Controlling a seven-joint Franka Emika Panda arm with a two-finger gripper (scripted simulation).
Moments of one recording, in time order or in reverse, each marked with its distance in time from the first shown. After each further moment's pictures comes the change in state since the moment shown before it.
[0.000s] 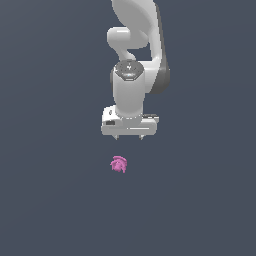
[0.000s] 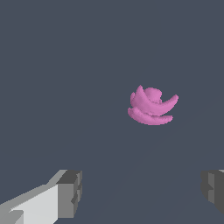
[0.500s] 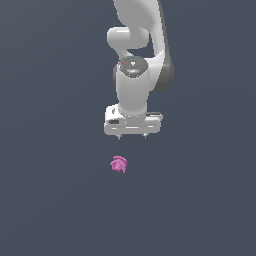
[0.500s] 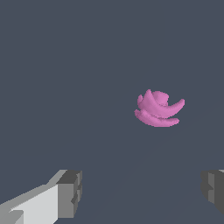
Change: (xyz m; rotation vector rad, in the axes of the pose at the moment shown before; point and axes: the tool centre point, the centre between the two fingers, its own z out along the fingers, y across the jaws) arm 0.002 -0.012 -0.010 0.012 0.001 -0.031
